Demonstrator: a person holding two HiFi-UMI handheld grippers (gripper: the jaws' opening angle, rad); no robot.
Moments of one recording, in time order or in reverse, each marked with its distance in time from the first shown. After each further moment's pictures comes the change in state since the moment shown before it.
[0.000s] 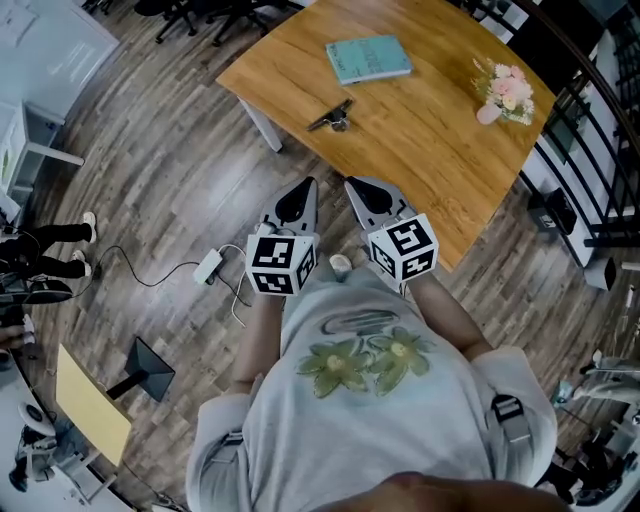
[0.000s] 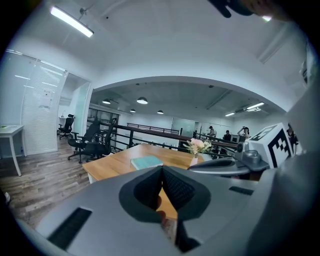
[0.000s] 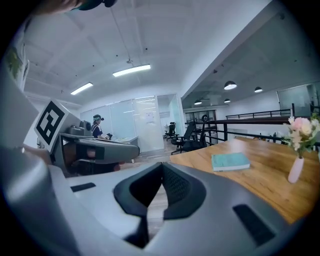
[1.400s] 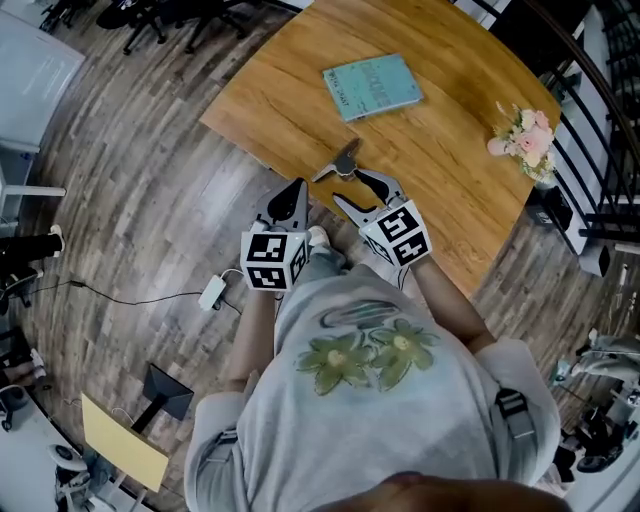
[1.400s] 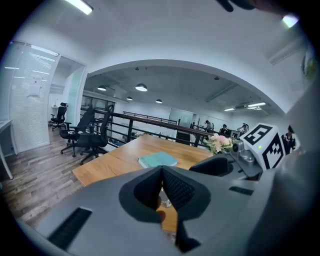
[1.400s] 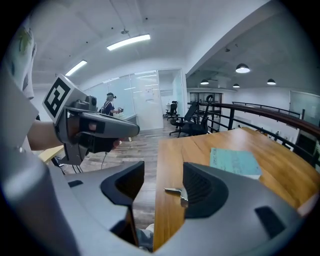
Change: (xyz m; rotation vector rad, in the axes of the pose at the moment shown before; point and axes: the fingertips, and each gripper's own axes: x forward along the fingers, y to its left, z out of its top) left arm 0.148 0.133 0.028 -0.023 0.134 -0.069; right arm 0.166 -0.098 -0.005 -0.072 0.284 0.013
